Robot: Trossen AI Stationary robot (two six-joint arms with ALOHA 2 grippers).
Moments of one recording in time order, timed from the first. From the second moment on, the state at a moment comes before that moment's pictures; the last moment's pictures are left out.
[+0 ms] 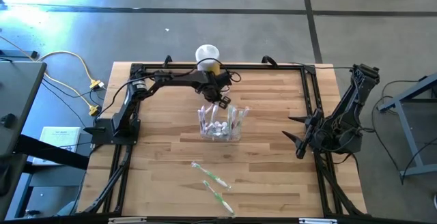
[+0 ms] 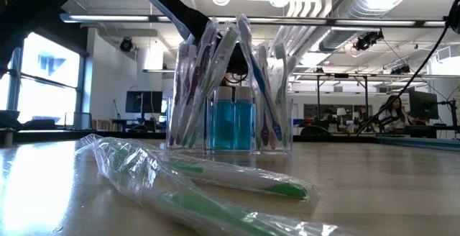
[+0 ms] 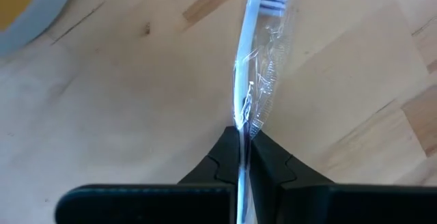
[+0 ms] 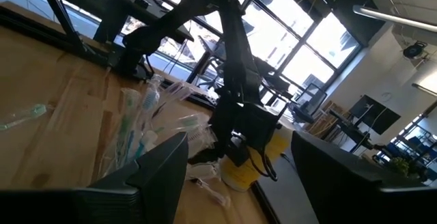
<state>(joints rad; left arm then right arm) 0.35 2.14 1.52 -0.71 0.04 -0.61 1.04 0.72 0.47 0.18 1.44 -0.47</state>
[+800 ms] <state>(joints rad) 0.26 1.82 1.52 -0.58 -0.26 -0.45 1.04 0.72 0.47 0.17 1.32 -0.29</state>
